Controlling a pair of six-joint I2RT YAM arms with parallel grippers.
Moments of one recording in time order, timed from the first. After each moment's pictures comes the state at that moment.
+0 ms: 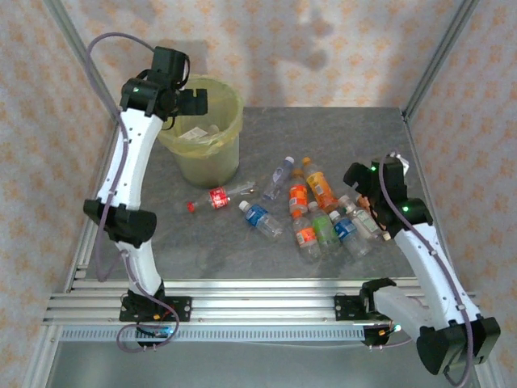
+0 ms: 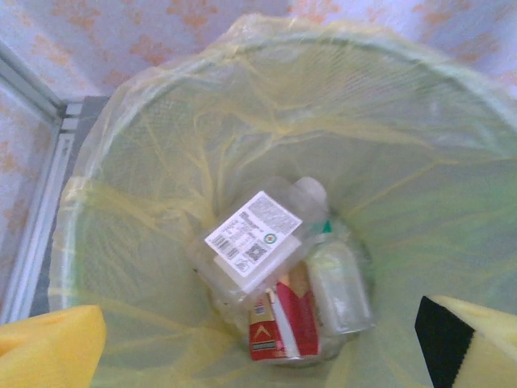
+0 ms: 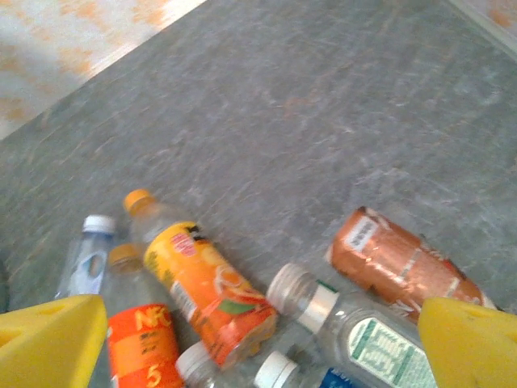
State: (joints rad) left arm -0.19 1.88 2.35 -1.26 -0.23 -0.22; right arm 0.21 0.93 0.94 -0.72 0.24 0.63
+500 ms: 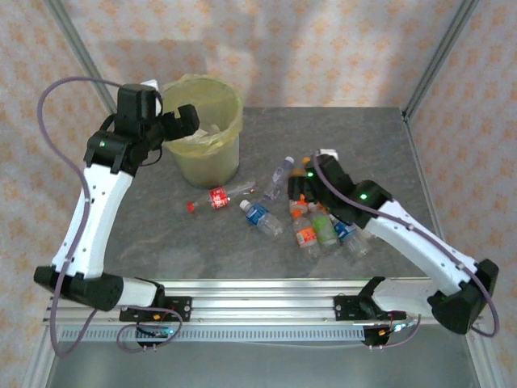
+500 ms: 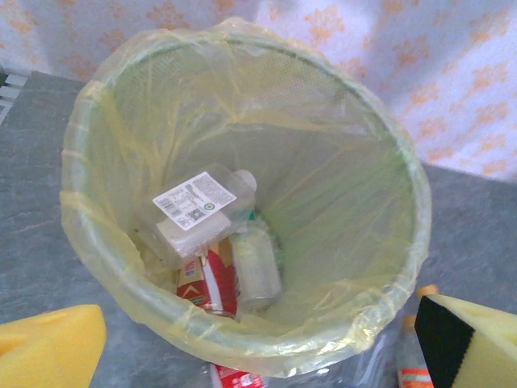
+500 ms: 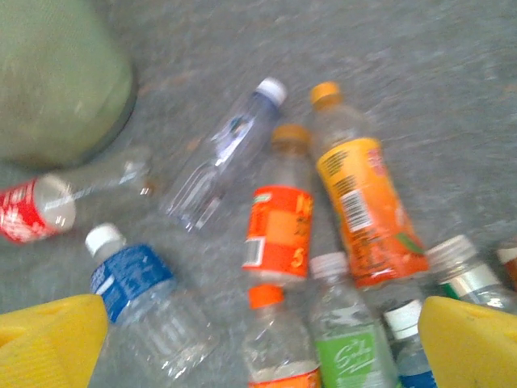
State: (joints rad) left arm -0.19 1.34 1.71 -0.94 -0.11 -0.44; right arm 0.76 1.19 1.19 -0.86 0.34 0.54
